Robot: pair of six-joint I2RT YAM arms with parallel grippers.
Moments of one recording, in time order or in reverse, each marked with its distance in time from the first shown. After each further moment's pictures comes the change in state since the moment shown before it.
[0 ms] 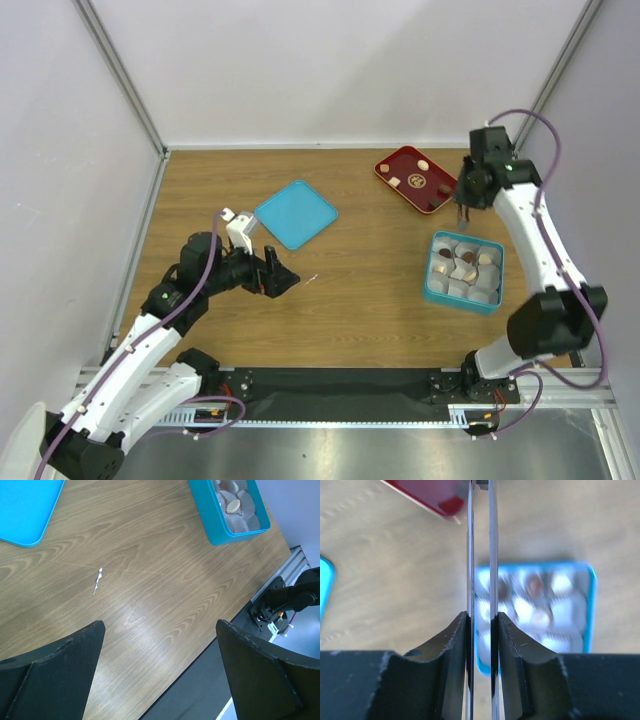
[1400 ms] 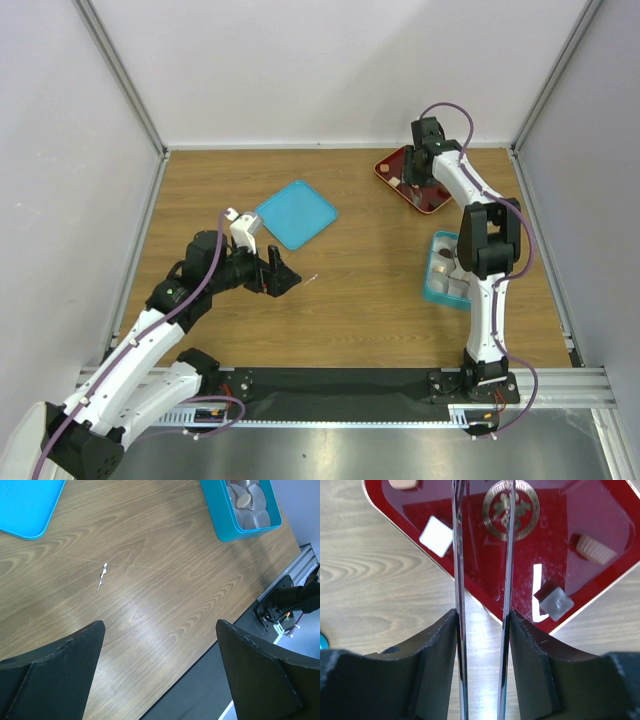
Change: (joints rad) left arm -0.013 0.033 0.000 -0.001 -0.021 0.000; right arm 0.088 0.673 0.385 0.236 -0.058 -0.113
